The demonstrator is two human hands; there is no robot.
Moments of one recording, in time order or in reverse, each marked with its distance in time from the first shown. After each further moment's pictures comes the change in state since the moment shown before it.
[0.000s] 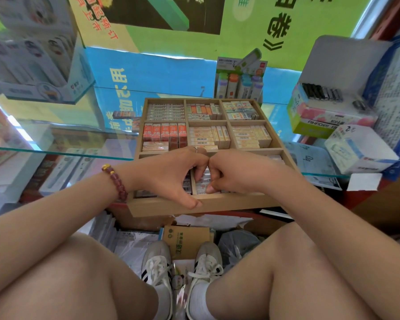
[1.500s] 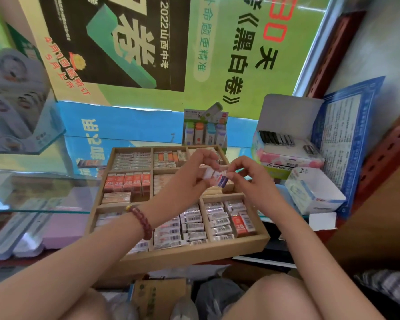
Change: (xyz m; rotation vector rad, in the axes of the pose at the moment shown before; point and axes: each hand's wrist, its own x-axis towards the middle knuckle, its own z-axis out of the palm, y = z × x) left_hand 0.100 0.038 0.009 -0.516 0.531 0.077; right_hand -0.012 0.116 -0.006 0.738 0.885 -0.062
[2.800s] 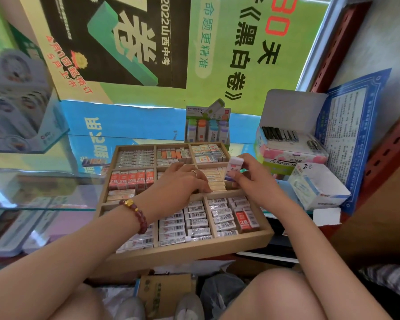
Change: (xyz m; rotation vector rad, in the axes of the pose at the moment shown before) left_hand -0.005 -0.016 -0.024 0.963 -0.351 0.105; right_hand 0.000 0.000 0.002 -0.077 -0.116 0.090
